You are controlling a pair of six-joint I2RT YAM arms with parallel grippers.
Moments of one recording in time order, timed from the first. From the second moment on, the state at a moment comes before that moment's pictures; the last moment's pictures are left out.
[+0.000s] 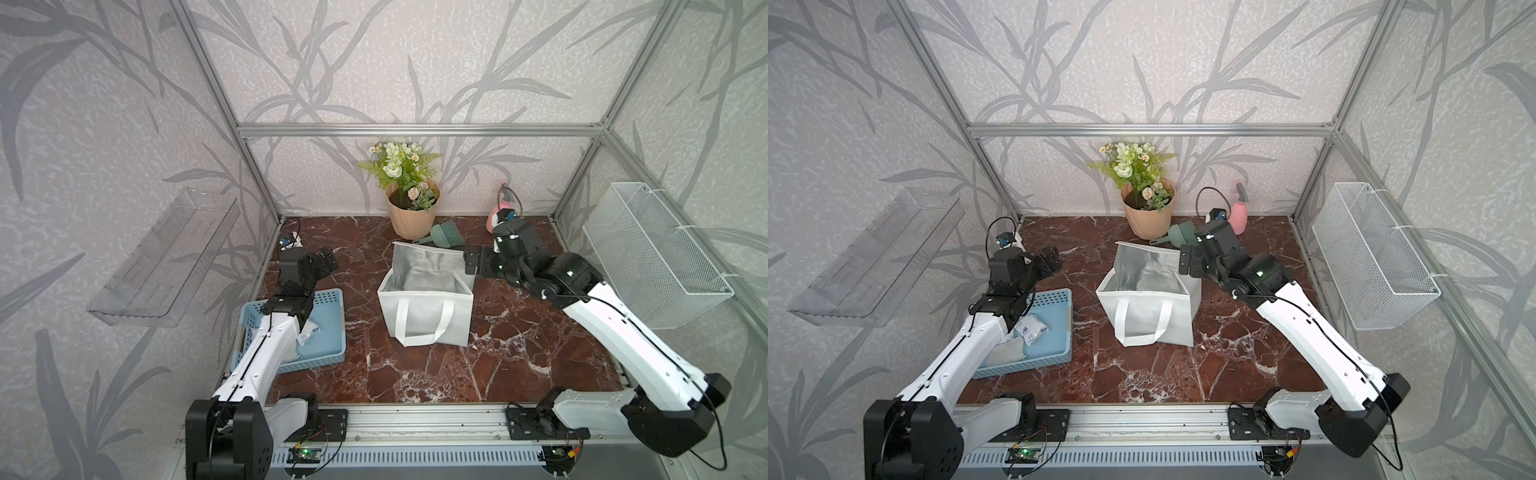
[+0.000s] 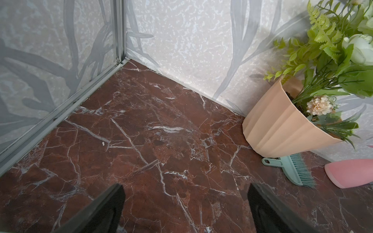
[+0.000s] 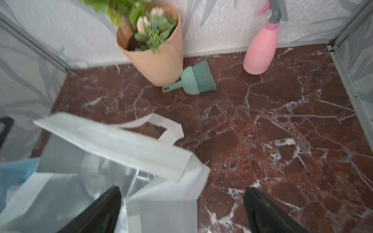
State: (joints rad) left arm -0.02 1.13 0.78 -0.07 -0.12 -0.44; right arm 0.72 1.33 1.55 -1.04 0.36 0.57
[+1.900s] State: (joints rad) left arm -0.25 1.69 0.97 -0.46 -0.10 -0.41; right arm 0.75 1.40 1.45 -0.90 0.50 0.50
